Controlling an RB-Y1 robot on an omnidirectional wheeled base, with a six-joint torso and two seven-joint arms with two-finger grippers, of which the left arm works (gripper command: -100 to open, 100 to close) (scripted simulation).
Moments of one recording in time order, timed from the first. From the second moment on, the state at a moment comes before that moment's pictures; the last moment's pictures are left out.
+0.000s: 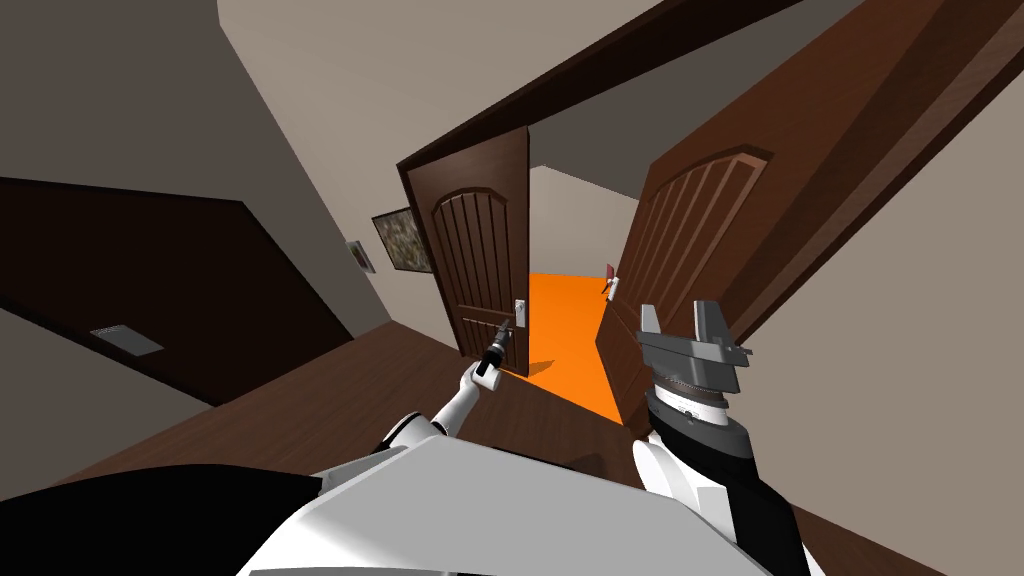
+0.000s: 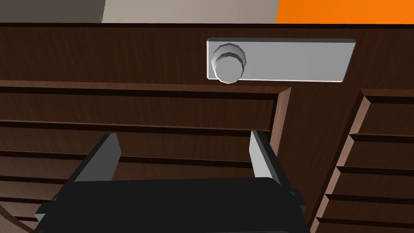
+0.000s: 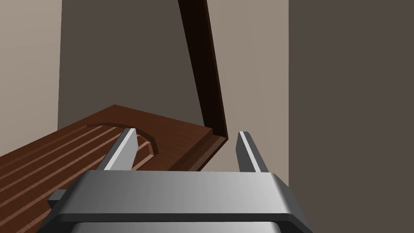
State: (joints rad) arm -0.37 0.10 -0.15 -0.86 0.08 -0.48 0.08
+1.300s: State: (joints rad) arm -0.47 0.10 -0.17 -0.68 0.10 -0.47 0.10
